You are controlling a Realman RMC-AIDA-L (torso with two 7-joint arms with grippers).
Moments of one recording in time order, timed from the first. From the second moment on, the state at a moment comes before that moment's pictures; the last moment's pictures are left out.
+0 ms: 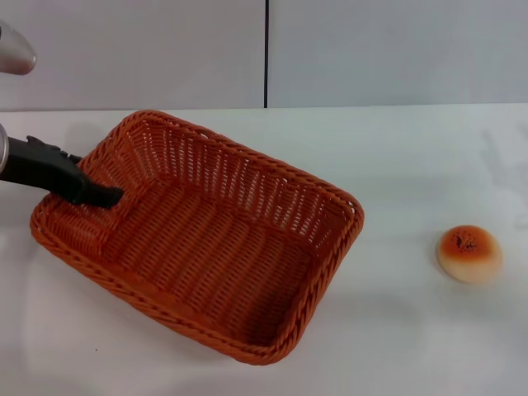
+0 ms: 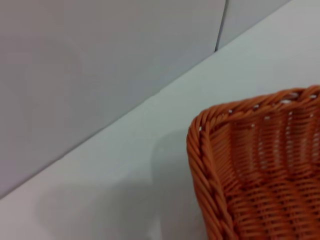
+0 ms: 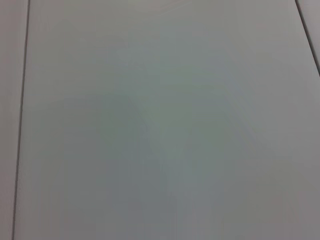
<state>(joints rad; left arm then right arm) -0.39 -2.07 1.17 1.43 2.56 1.43 -2.30 0.40 2.08 -0.88 0.03 -0.64 -1.65 0.37</state>
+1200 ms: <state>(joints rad) -0.41 -2.07 1.16 1.45 2.57 1.49 -2.36 0.40 2.08 -0.87 0.02 -0.64 -1.65 0.37</state>
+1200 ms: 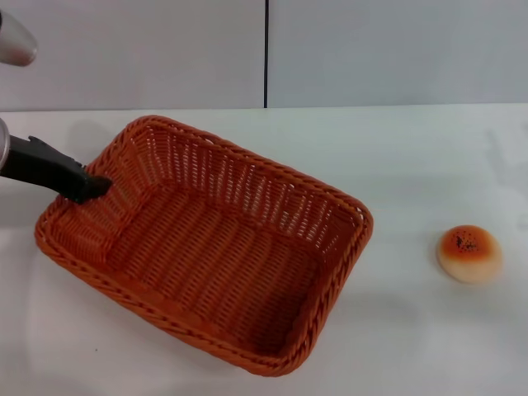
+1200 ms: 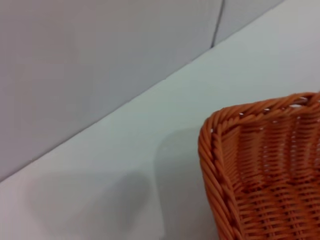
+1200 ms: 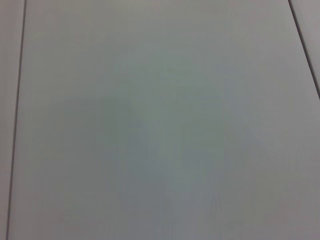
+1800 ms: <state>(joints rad) -0.32 -2.07 1.14 1.49 2.50 1.47 -2.75 0.41 2.08 -0.87 -0.04 -0.64 -1.62 0.37</state>
